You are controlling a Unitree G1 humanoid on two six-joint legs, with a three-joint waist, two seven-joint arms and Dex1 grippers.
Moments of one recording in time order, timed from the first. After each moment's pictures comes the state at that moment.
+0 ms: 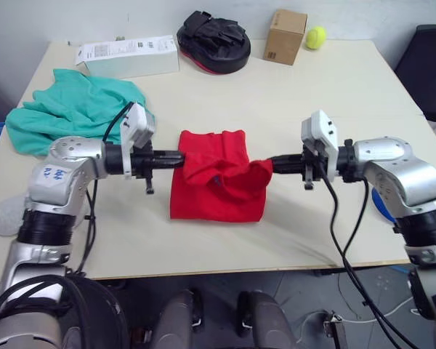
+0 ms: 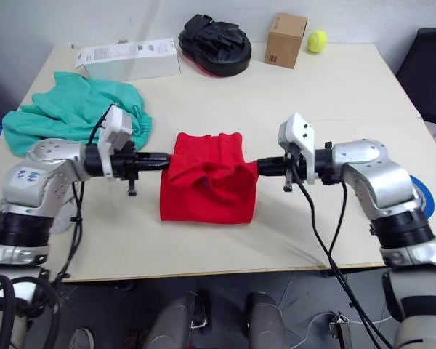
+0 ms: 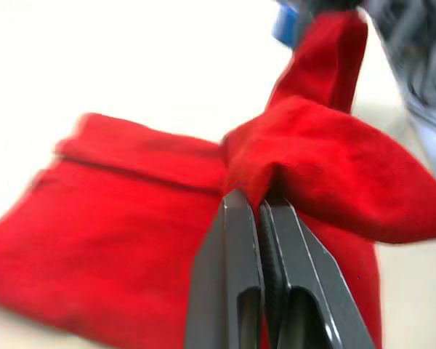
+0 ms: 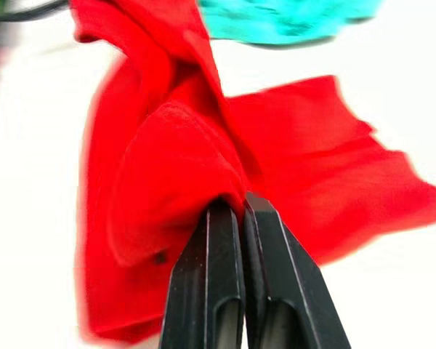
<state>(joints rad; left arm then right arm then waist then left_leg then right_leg) -0.78 0.66 -0.04 0.20 -0.45 0.58 -1.01 -0.80 -0.73 0.22 0.18 0.44 0.41 1.09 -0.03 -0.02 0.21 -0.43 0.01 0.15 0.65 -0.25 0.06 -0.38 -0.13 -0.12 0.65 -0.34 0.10</state>
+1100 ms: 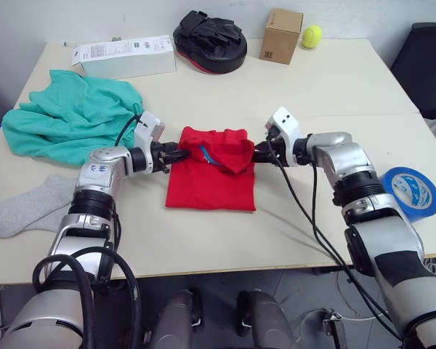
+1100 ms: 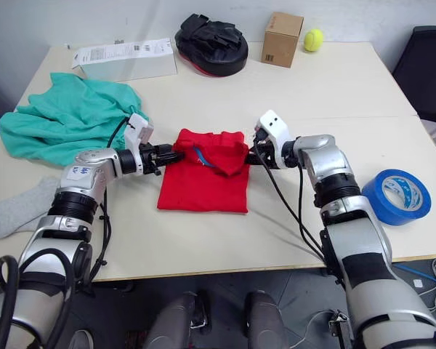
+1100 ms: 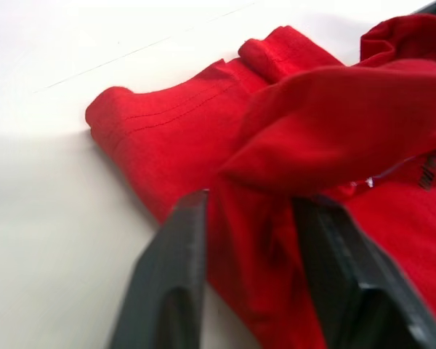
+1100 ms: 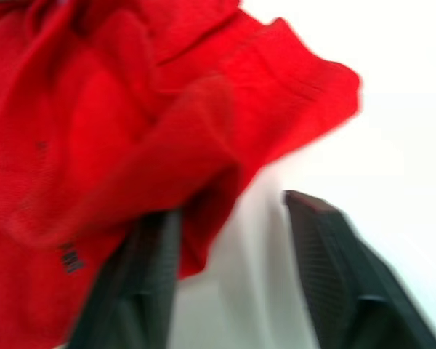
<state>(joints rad) -0.93 0.48 -0.01 0.77 -0.23 0.38 -0.87 -1.11 -0.42 0.15 0.87 0.12 0.45 0.94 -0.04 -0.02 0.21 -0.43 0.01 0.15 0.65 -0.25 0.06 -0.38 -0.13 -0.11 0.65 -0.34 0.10</state>
